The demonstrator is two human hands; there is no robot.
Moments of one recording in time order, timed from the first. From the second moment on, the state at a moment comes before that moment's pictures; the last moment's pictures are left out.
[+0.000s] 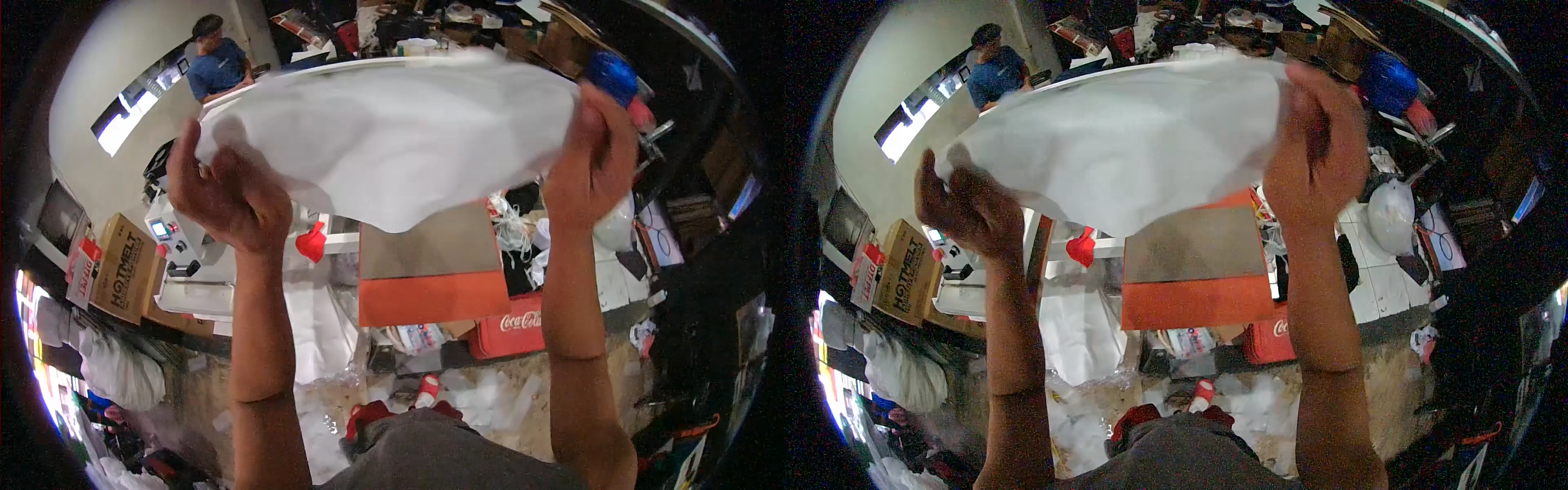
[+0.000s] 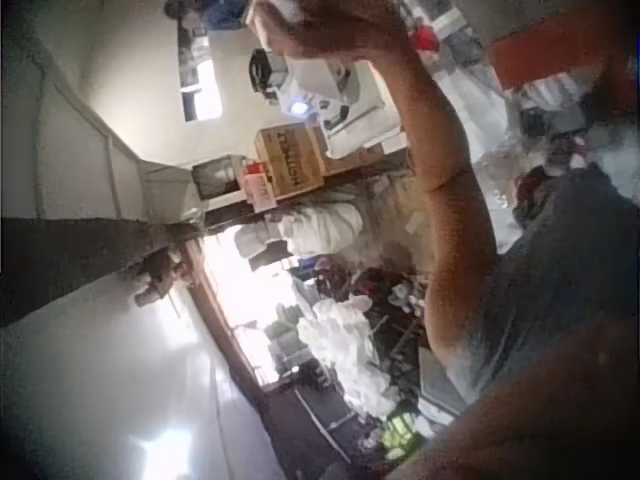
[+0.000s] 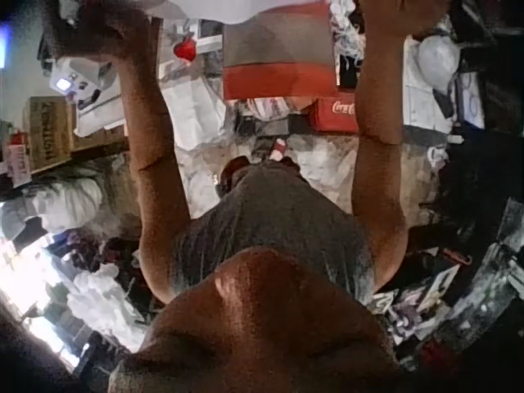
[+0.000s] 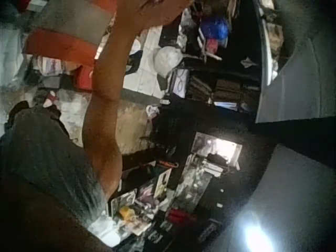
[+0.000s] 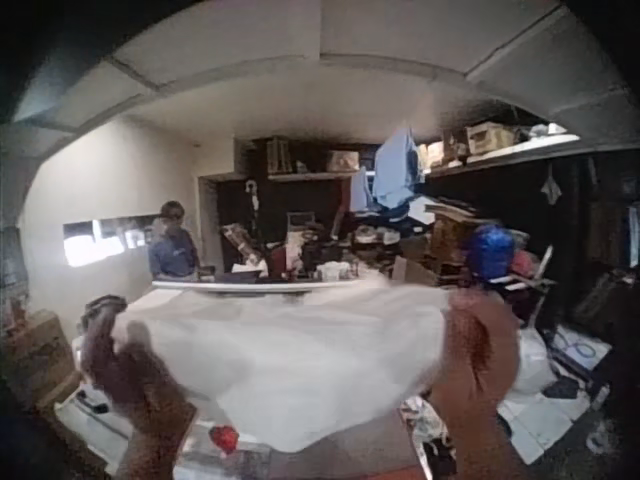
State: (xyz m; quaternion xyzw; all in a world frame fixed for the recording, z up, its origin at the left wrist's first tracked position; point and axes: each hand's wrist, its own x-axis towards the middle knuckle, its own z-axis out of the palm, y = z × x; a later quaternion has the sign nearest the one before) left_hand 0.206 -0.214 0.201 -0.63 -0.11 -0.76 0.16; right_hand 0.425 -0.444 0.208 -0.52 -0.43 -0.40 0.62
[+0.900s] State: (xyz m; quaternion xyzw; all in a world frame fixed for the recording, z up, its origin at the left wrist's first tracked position) left_hand 0.273 -0.239 -0.192 -0.85 -0.40 -0.25 -0.23; right_hand 0.498 -0.468 -0.196 -0.86 -0.35 -0.13 0.35
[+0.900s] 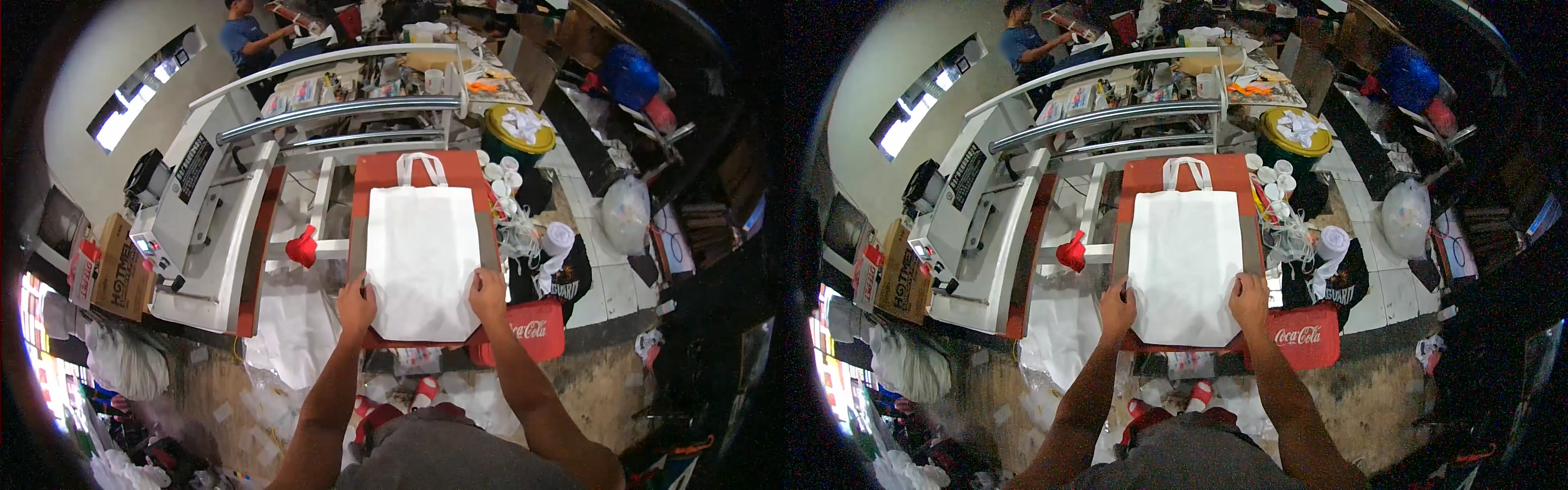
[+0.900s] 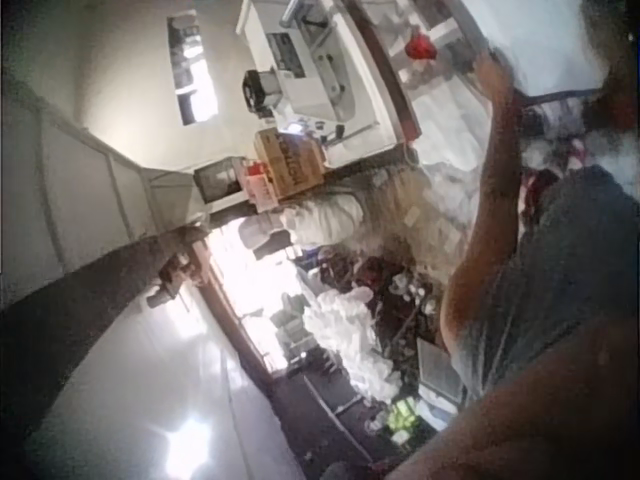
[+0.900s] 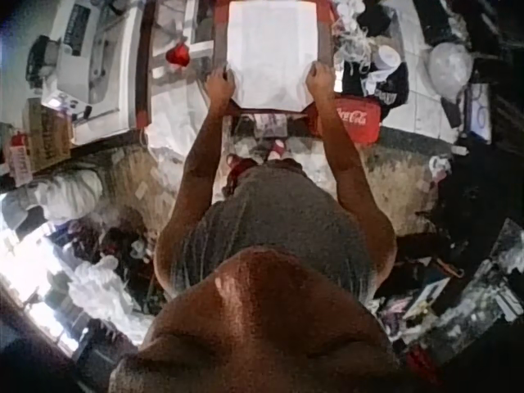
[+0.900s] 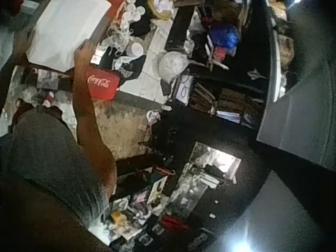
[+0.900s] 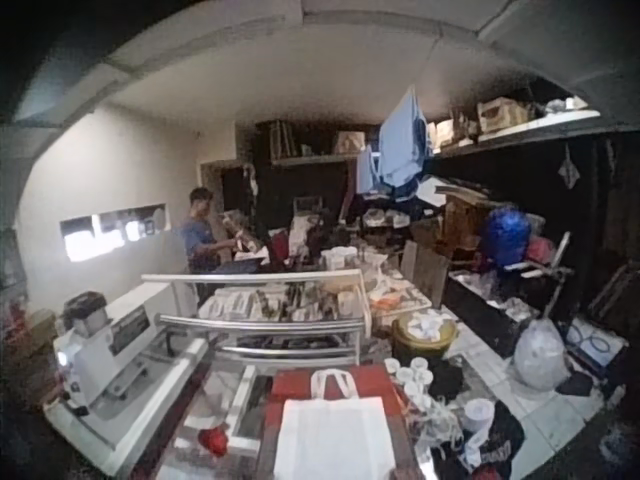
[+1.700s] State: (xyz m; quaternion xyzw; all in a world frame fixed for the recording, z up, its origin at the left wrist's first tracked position) left_hand -0.166 -0.369 -0.323 -0.83 -0.49 -0.01 -0.27; right_hand 0.346 -0.634 -0.545 -0.46 0.11 0.33 0.82
